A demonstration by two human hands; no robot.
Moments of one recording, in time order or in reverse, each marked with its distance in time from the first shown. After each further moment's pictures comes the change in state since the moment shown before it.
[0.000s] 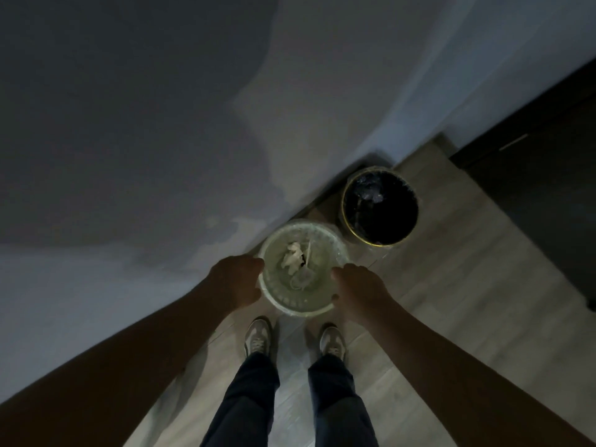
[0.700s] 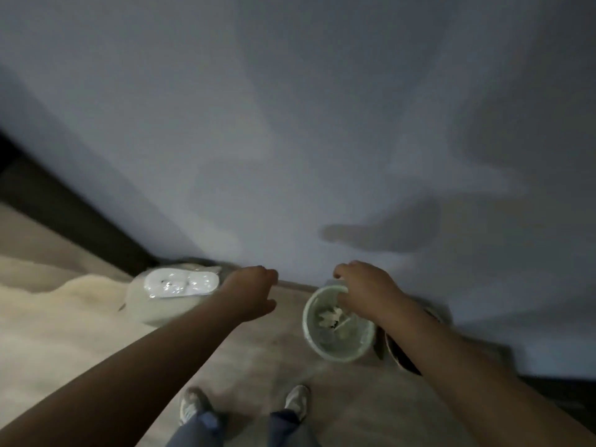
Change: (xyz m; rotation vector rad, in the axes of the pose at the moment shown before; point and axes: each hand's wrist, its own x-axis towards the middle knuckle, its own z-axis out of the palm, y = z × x) left_hand -0.342 0.113 -0.018 -0.526 0.418 -0.707; right_hand -0.209 -0.138 -0.191 -0.427 0.006 -0.759
